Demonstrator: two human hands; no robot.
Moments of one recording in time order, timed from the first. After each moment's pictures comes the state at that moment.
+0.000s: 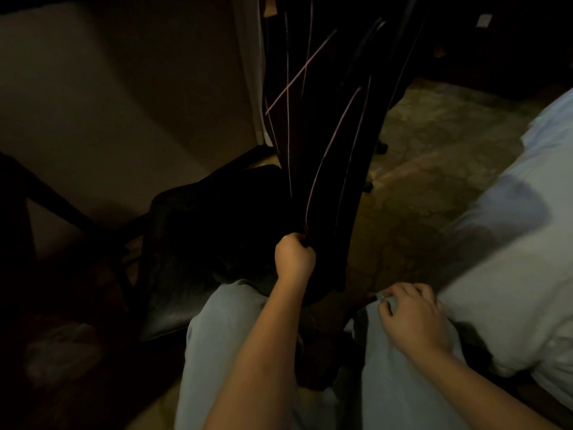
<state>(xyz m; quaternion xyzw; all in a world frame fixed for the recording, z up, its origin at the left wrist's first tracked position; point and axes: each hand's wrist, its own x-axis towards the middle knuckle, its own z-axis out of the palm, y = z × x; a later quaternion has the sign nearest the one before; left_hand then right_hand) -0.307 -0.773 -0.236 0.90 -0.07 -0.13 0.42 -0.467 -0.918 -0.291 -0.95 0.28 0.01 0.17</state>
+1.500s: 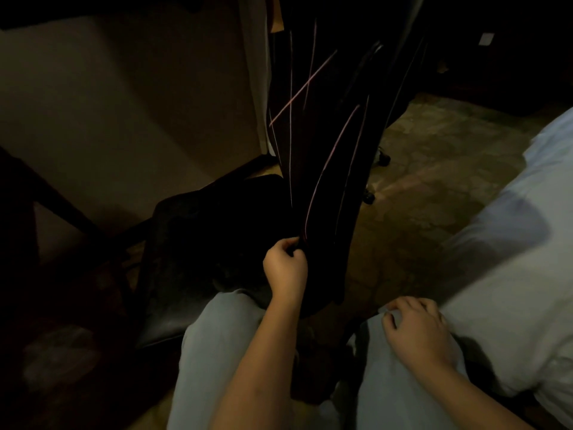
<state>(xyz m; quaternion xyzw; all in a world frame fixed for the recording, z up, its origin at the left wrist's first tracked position) -0.311 -0.767 -0.240 0.83 0.01 -0.04 0.55 -0.469 -0.928 -0.296 -0.94 0.28 0.01 0.18</state>
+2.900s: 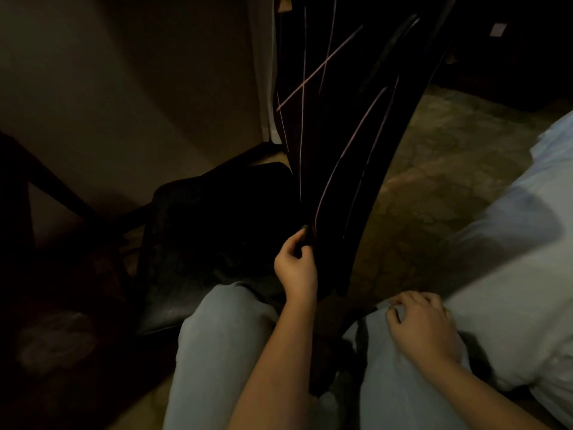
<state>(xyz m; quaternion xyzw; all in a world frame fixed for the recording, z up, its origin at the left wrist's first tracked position) -0.321 -0.778 -0.266 0.70 0.08 -0.02 0.70 -0.465 -0.925 -0.302 -0.94 0.29 0.00 0.17</state>
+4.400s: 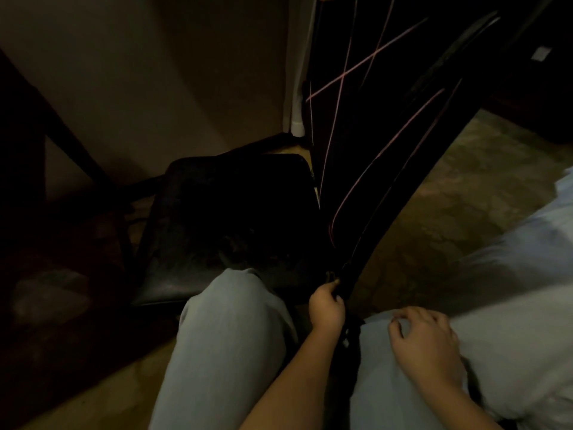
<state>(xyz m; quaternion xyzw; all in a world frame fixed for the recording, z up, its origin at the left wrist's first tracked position) -0.356 -0.804 -0.362 0.86 0.02 -0.20 0.48 -0.462 -0.924 -0.296 -0.95 0.28 0.05 0.14</state>
